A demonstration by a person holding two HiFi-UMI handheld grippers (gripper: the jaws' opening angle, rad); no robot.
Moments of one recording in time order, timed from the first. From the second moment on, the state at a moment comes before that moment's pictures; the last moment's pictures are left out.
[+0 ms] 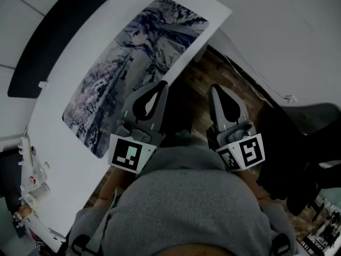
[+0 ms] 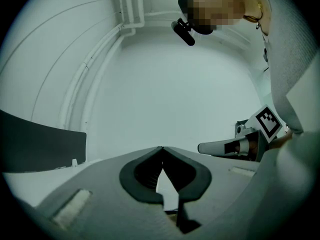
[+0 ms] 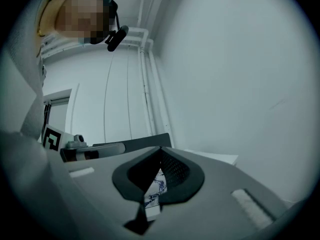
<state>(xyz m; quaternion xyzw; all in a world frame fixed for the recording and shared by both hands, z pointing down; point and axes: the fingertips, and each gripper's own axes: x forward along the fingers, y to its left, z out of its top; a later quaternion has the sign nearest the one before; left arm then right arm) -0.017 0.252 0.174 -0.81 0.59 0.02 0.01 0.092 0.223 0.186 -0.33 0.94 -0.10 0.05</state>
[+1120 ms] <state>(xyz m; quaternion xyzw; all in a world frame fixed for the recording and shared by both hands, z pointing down) -0.011 0.219 0.155 -0.79 0.61 0.01 0.05 0.110 0.184 0.187 -0.31 0.94 -0.11 0.06</state>
